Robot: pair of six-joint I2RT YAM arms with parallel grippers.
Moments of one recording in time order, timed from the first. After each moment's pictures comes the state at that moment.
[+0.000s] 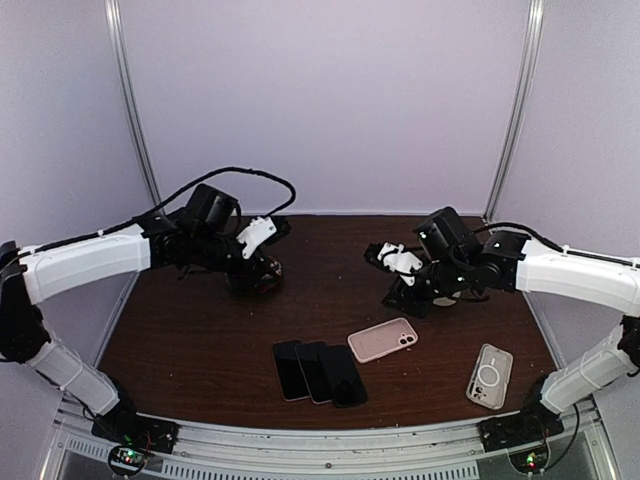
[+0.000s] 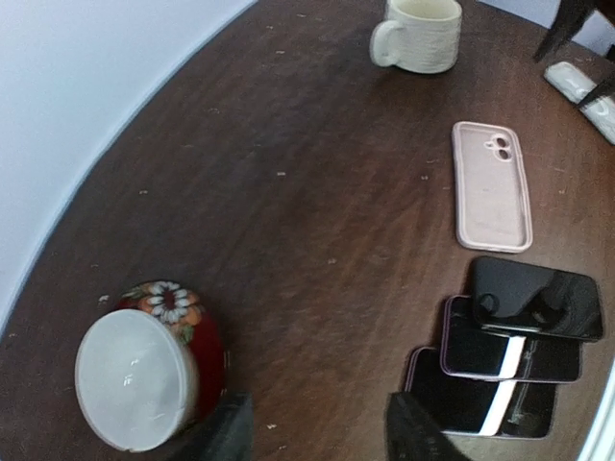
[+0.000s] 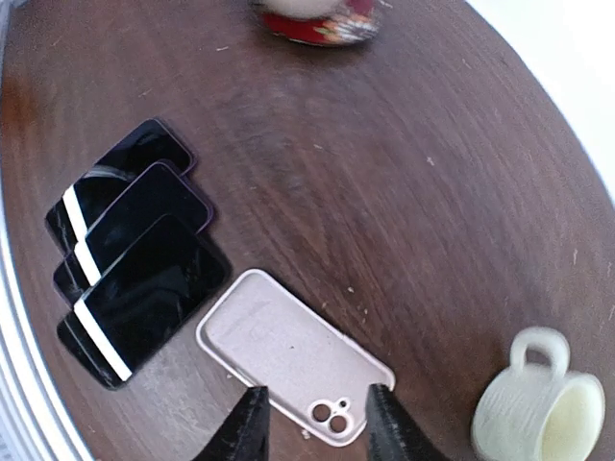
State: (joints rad) left arm -0.70 1.40 1.11 -0.44 0.15 0.34; right arm 0.83 1.36 1.06 -0.55 -0.08 -0.37
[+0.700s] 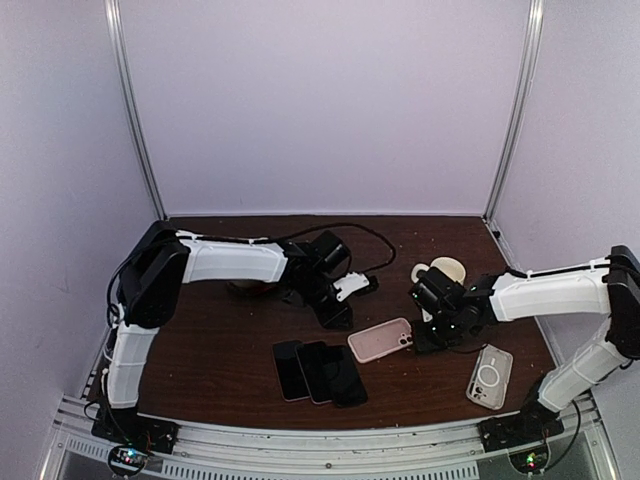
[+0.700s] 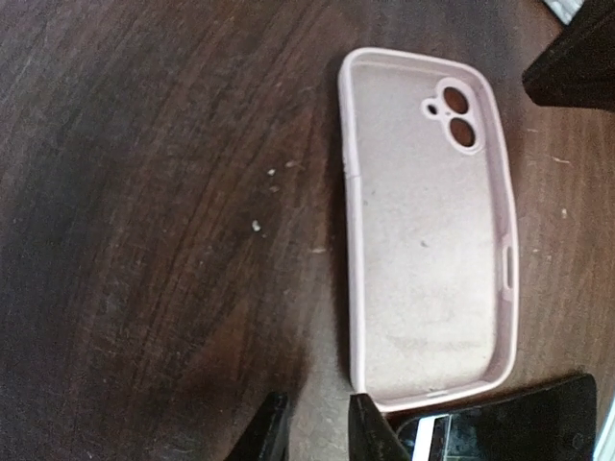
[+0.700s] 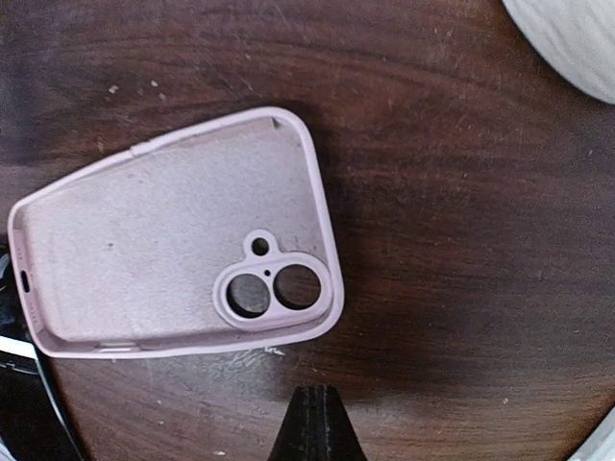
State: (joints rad) left arm -0.92 2.21 1.68 -0.56 0.33 0.21; right arm 0.79 1.43 0.77 -0.53 0.15 0.64
